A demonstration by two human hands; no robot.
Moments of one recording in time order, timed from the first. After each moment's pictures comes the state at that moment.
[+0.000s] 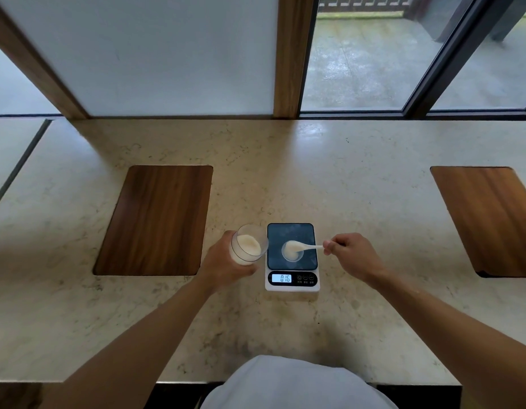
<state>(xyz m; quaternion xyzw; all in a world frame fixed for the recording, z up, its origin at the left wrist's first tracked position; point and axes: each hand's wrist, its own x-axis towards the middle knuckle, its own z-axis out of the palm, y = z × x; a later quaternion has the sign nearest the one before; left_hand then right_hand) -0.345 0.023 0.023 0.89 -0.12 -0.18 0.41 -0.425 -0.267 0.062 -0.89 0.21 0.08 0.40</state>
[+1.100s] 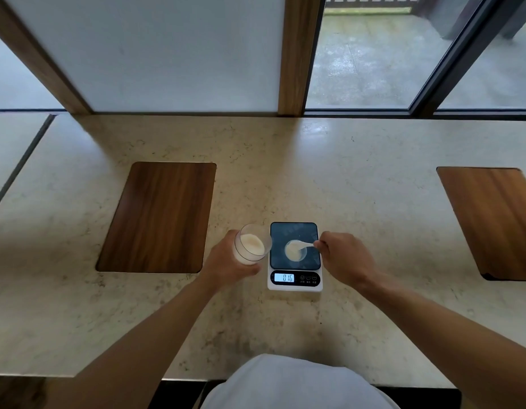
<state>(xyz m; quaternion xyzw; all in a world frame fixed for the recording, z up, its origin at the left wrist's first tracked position) -0.343 0.027 0.010 0.88 -0.12 -0.18 0.42 -0.415 -0.246 0.054 -0.98 0.06 0.03 0.18</state>
